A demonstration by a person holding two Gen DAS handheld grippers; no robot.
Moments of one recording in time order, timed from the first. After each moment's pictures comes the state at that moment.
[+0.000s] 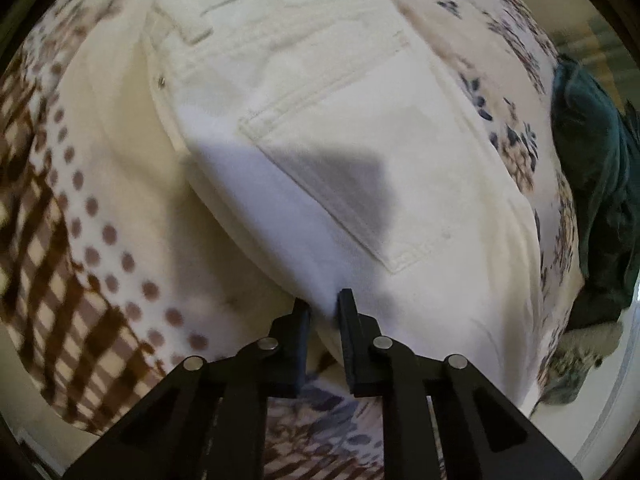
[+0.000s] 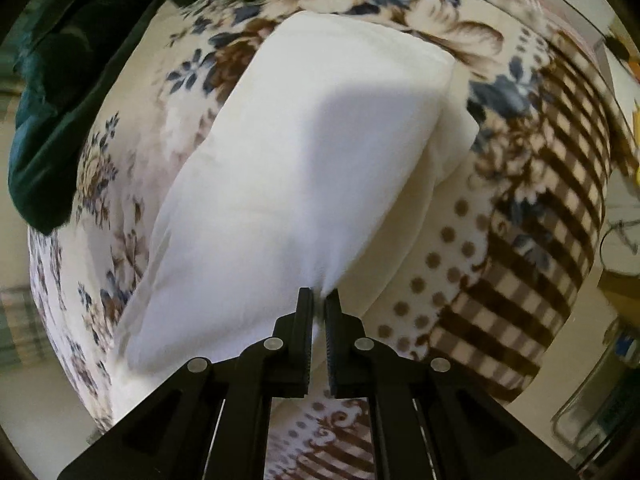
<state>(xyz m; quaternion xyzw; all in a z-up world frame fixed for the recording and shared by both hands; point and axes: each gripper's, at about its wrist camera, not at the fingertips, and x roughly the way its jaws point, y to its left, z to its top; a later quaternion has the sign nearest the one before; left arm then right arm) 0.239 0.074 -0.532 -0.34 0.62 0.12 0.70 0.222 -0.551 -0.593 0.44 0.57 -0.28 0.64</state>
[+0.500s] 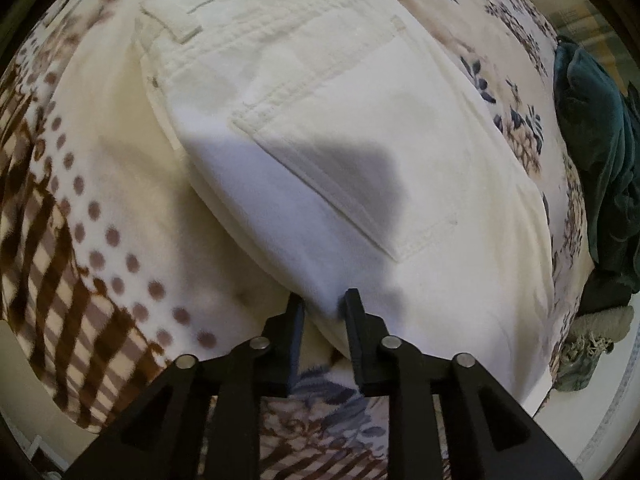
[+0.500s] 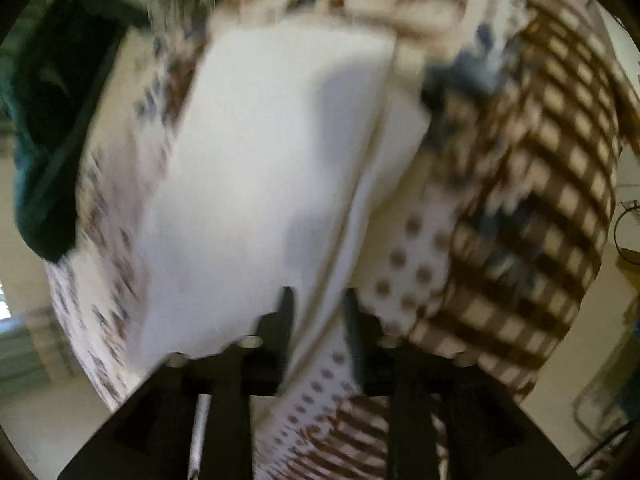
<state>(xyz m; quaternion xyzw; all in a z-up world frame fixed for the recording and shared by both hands) 0.241 0.072 -0.537 -0.33 0.64 0.12 0.68 0.171 -0.611 -0.610 0.52 0.52 -0.27 0.62</state>
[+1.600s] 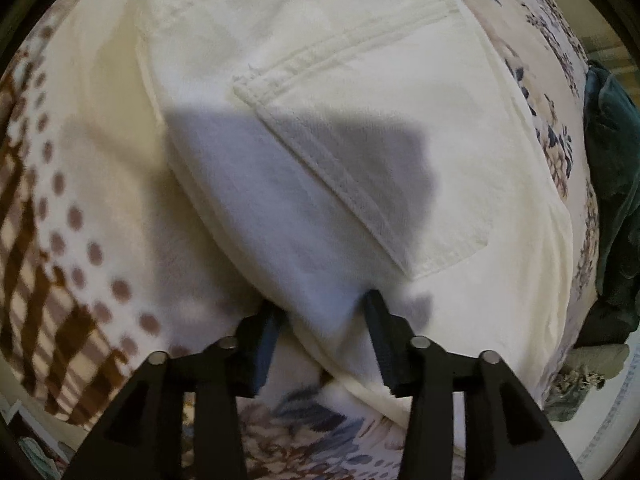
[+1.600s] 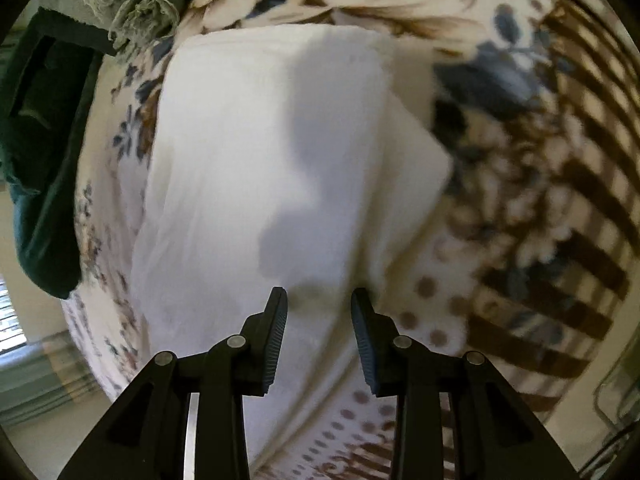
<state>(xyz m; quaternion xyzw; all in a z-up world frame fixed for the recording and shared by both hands) 0.250 0.067 -0.572 -0.37 0.64 0.15 0.65 0.191 -0.631 -0.649 0.56 0.51 -0.26 0.60</state>
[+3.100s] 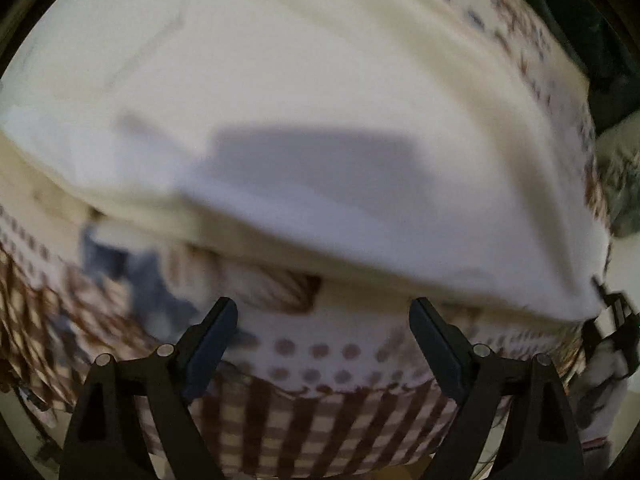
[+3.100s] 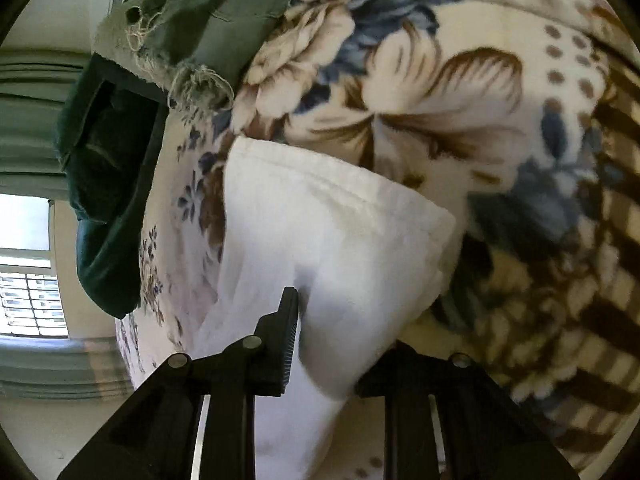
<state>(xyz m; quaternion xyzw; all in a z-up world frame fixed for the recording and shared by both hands) 0.220 -0.131 -0.555 -0.14 0.72 -0.01 0.68 0.174 -0.675 -0.655 0.57 0.40 -0.21 0.69</state>
